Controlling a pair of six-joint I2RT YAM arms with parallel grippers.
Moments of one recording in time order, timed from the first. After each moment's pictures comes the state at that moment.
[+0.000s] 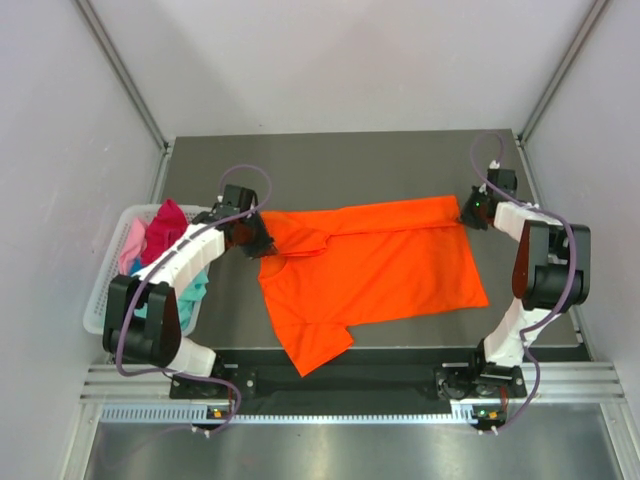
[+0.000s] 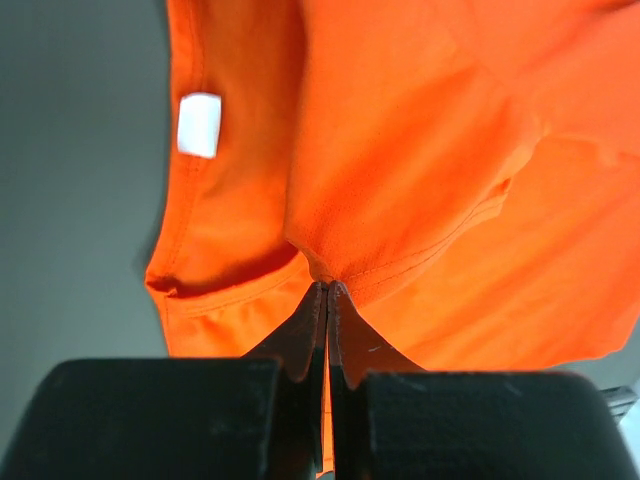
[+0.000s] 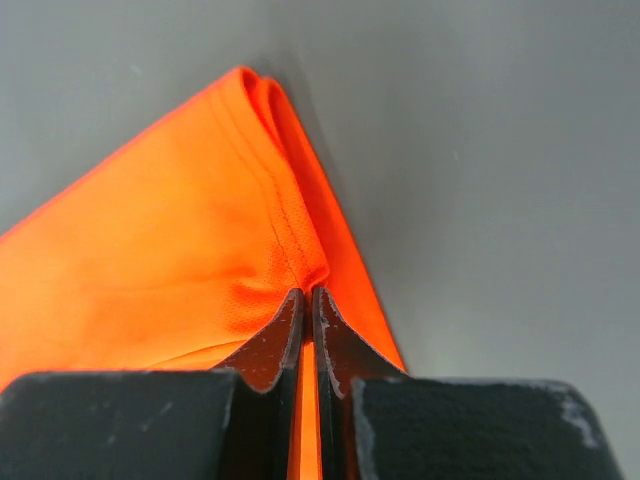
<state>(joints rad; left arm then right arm) -0.25 1.46 1.00 -0.55 0.16 -0.74 -0.13 1.79 1.08 -0.16 -0.13 0.37</state>
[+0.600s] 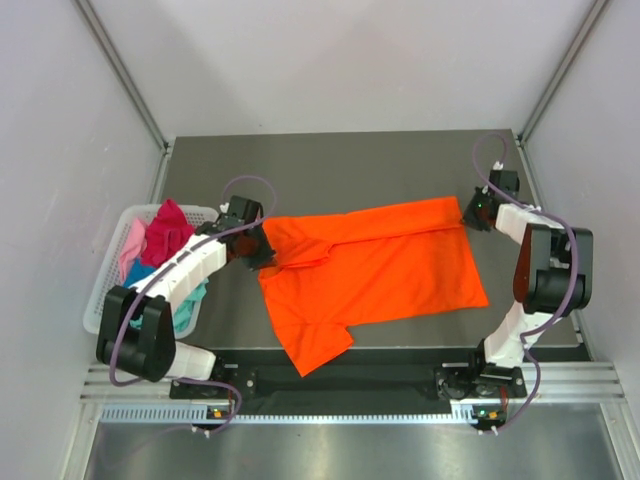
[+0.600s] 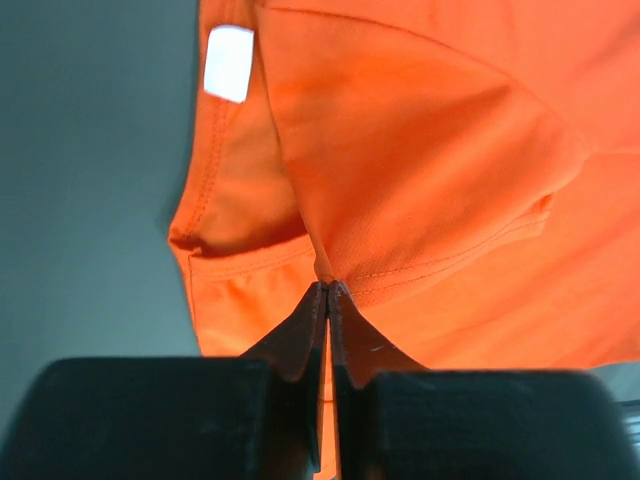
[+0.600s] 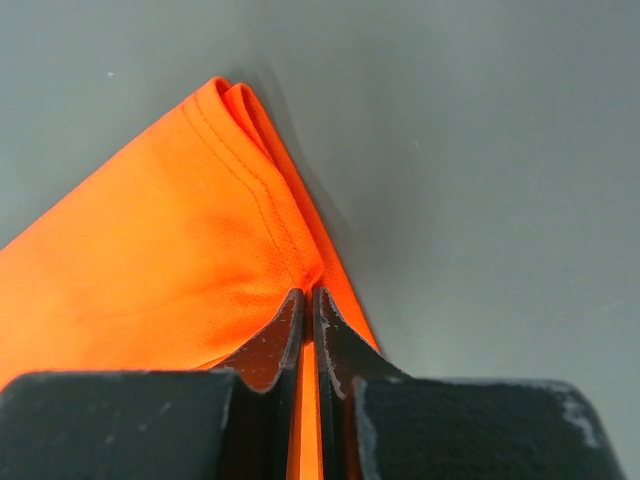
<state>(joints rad) -0.32 1.39 0.92 -0.57 0.07 -0.75 -0.13 1.76 1.05 -0.16 -0.08 0.37</state>
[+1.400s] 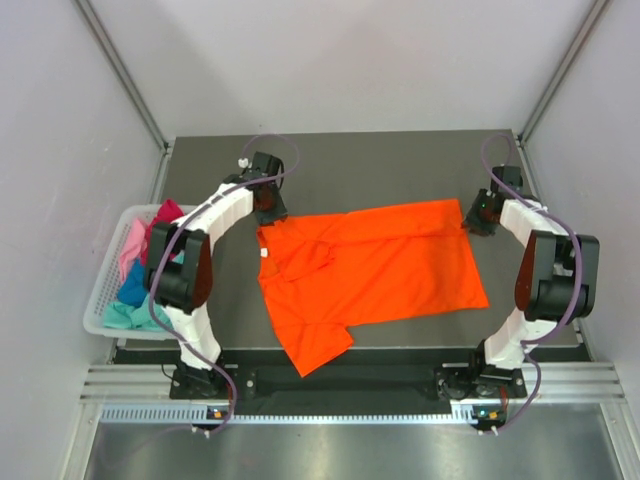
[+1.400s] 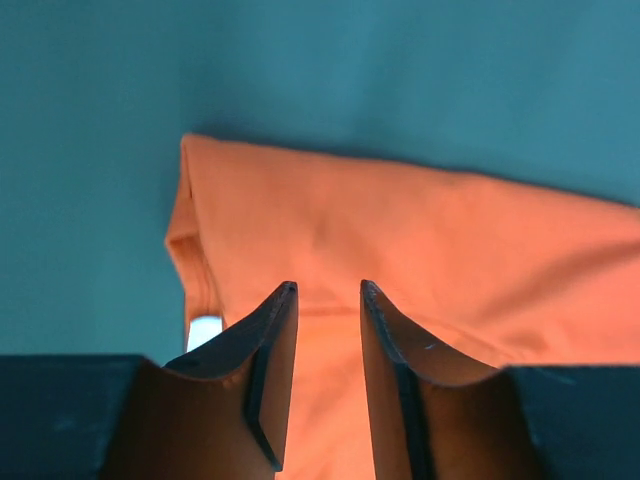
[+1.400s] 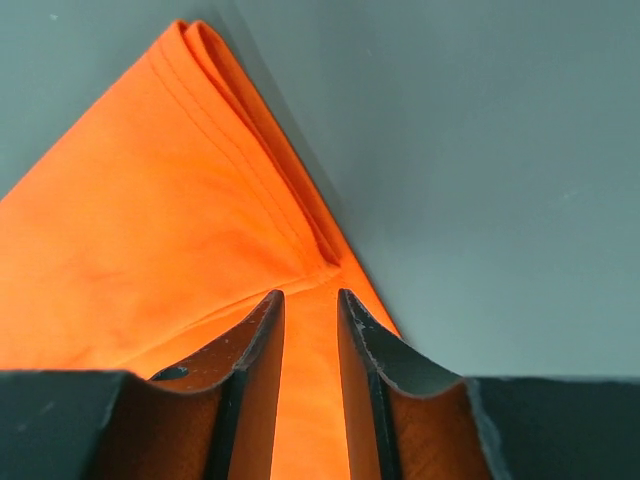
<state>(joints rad) -0.31 1.81 1.39 -0.61 -0.12 -0.62 -0.13 1.71 1.10 -0.40 -0.04 0.42</state>
